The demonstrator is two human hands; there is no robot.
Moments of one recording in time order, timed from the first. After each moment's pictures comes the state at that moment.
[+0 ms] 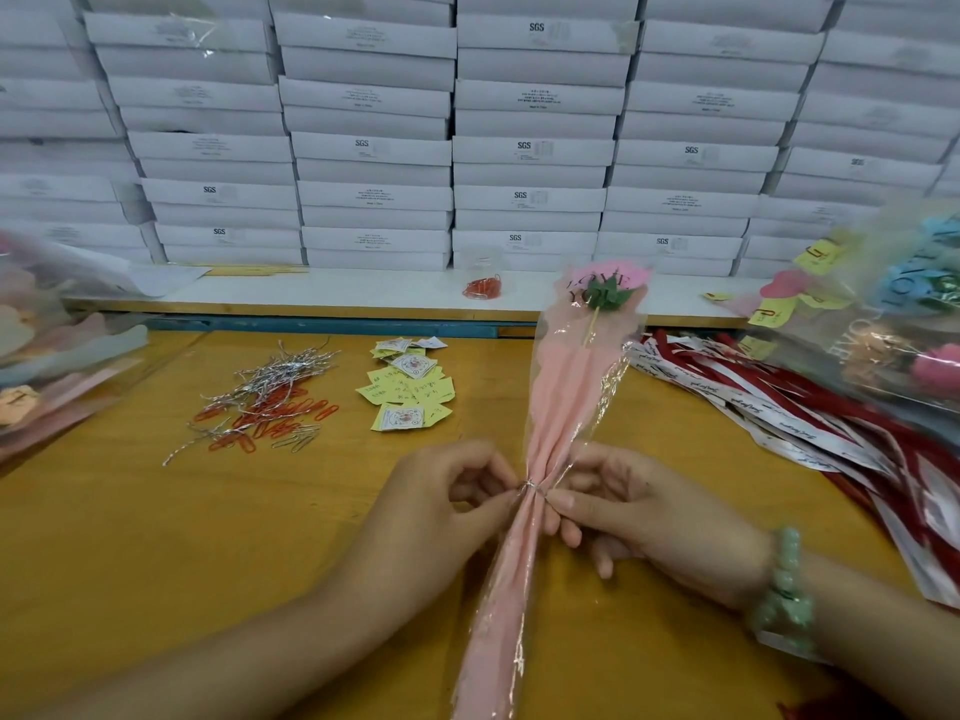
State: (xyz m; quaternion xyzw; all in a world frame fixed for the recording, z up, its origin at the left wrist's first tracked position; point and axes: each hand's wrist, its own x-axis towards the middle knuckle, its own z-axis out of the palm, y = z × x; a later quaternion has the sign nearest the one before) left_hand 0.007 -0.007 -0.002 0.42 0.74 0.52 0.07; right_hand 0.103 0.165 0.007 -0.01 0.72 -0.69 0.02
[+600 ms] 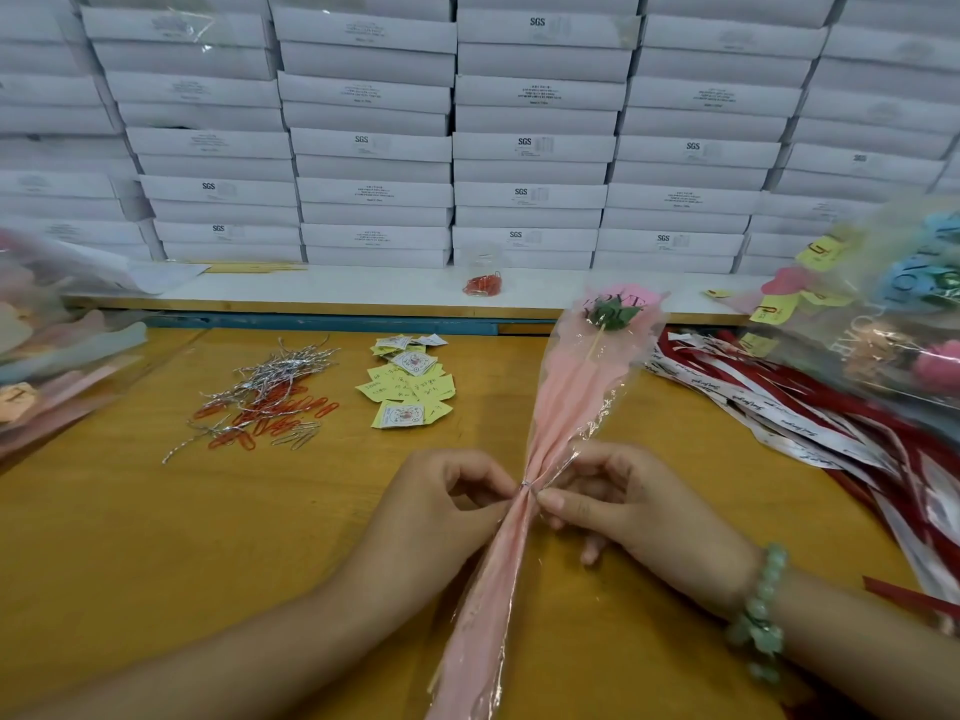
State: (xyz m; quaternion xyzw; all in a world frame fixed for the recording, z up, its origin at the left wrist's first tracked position) left_hand 0.009 -0.005 -0.002 0.40 0.73 0.54 0.11; right_hand 0.102 0.159 -0.001 0.00 0.77 -0.63 -0.08
